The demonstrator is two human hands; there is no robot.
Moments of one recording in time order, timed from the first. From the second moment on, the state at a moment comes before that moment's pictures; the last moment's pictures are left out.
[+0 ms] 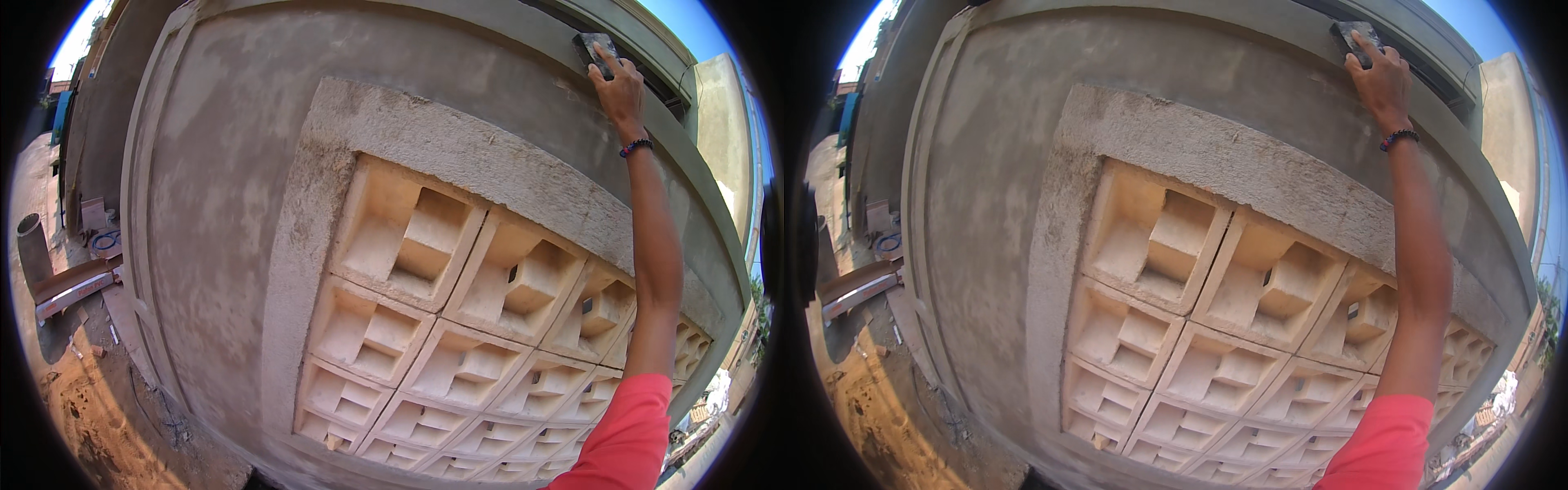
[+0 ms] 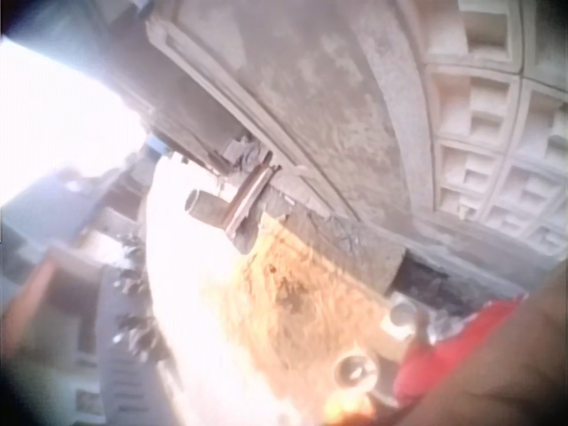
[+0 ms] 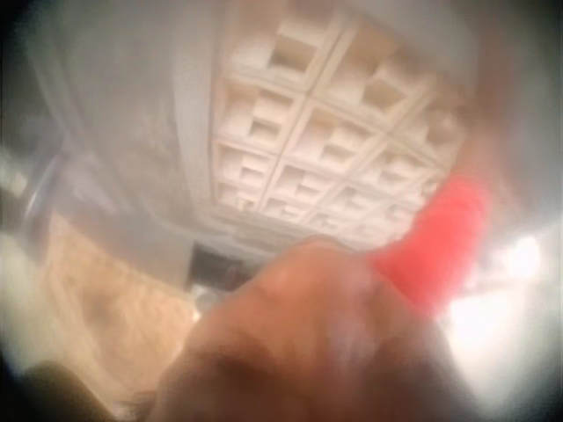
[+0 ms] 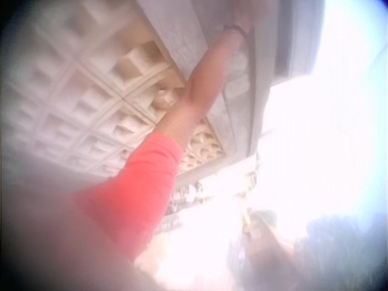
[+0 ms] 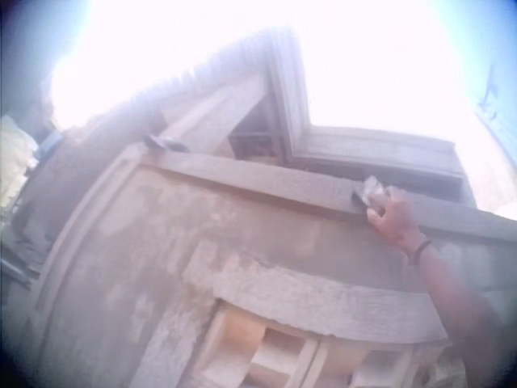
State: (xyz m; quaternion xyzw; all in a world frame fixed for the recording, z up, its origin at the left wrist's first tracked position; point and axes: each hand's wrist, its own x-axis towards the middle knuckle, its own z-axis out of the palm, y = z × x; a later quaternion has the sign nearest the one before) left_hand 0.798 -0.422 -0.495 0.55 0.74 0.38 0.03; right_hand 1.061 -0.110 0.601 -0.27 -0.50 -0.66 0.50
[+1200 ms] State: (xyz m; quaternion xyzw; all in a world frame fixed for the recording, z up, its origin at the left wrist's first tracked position) left_hand 0.793 -0.393 -0.485 0.60 0.69 0.40 0.07; right_hand 1.114 -0.130 0.617 -0.22 -0.57 -0.64 0.46
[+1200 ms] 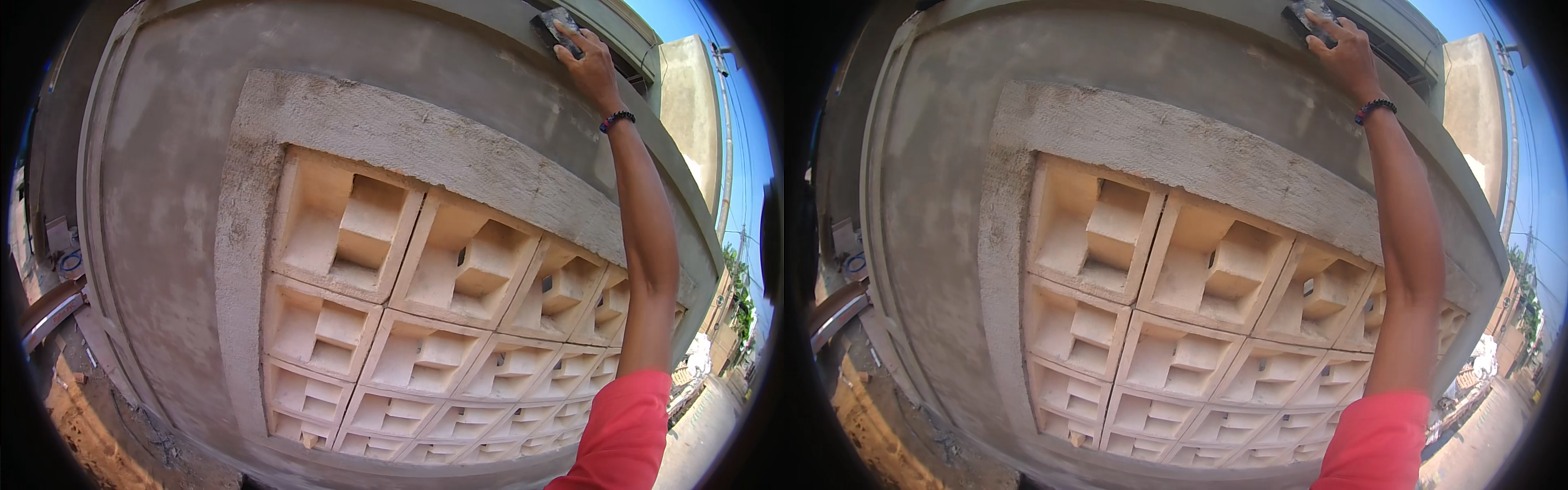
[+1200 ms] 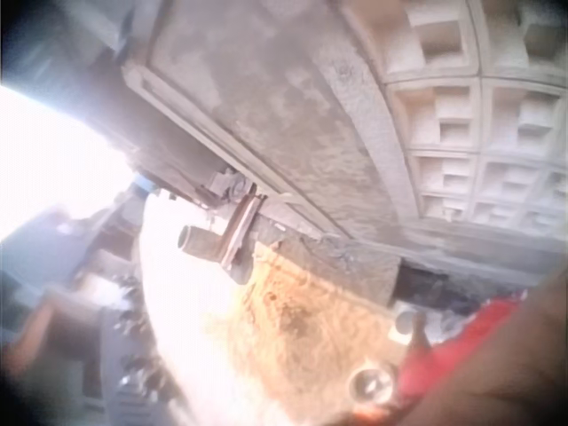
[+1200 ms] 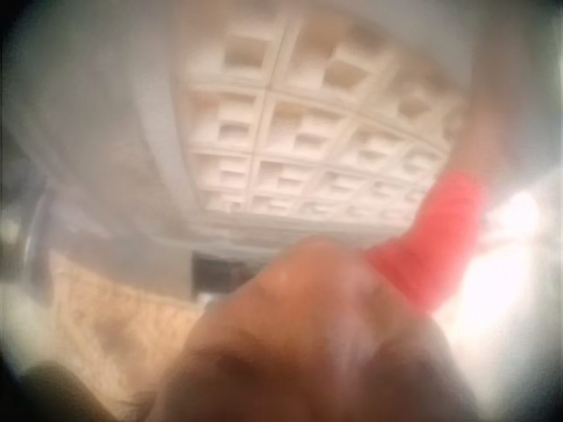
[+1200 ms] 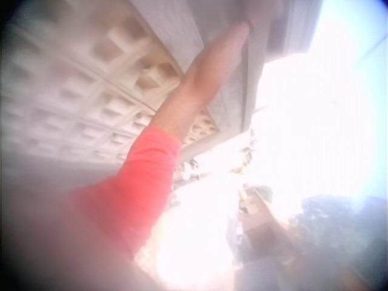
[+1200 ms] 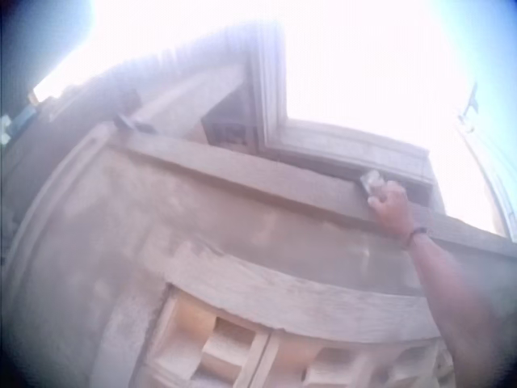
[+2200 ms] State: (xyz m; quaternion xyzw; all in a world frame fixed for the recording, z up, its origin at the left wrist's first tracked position) left_hand 0.779 -0.389 -0.481 0.59 0.70 0.40 0.08; right_hand 1.206 -0.131 0.610 -0.42 -0.40 -0.57 0.59
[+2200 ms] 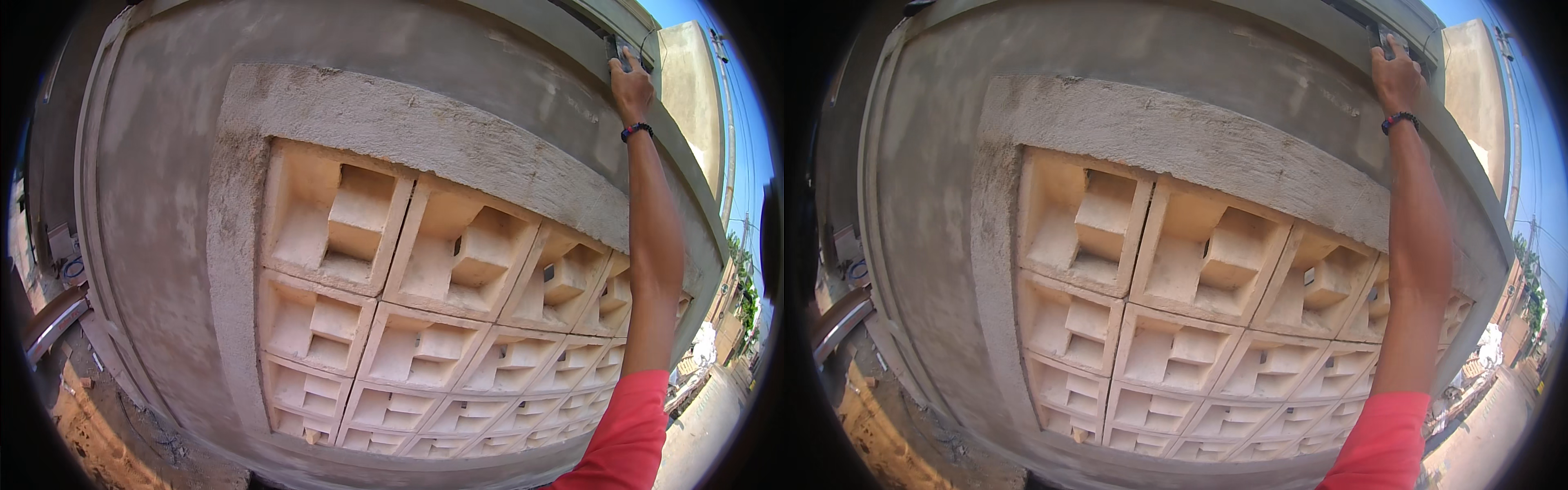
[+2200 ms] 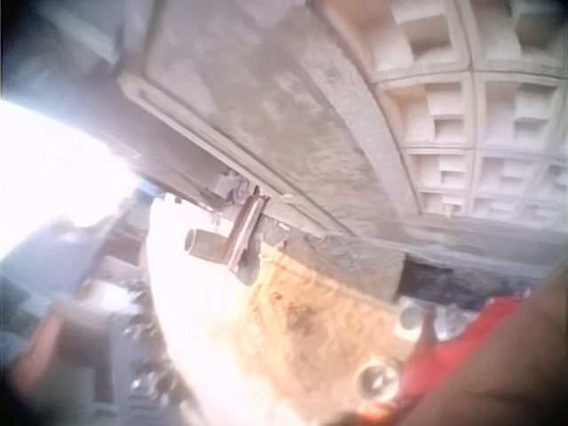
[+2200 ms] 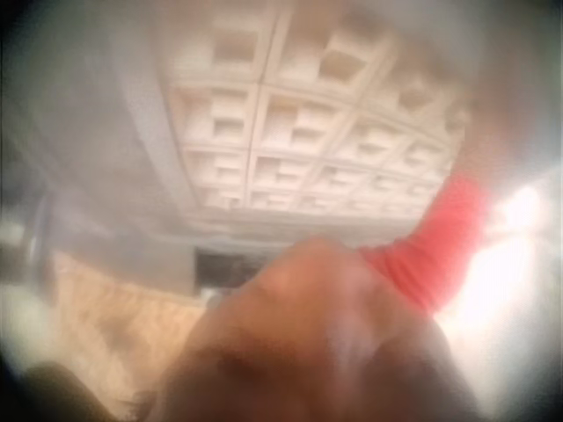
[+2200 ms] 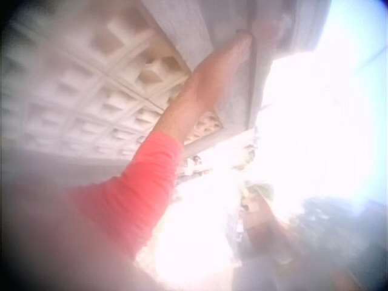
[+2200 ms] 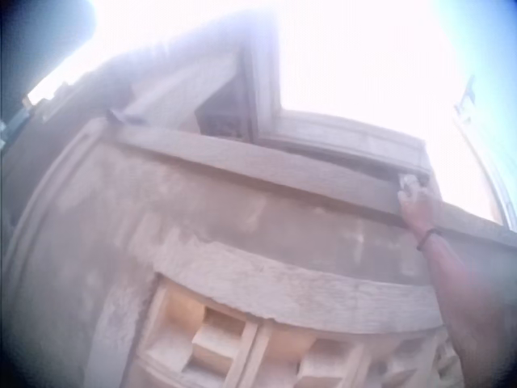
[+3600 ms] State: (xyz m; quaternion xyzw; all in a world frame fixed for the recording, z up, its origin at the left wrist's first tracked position) left_hand 0.850 -0.476 -0.513 0.29 0.82 0.48 0.06; right_hand 0.845 -0.105 0.596 -0.33 -0.51 -0.58 0.54
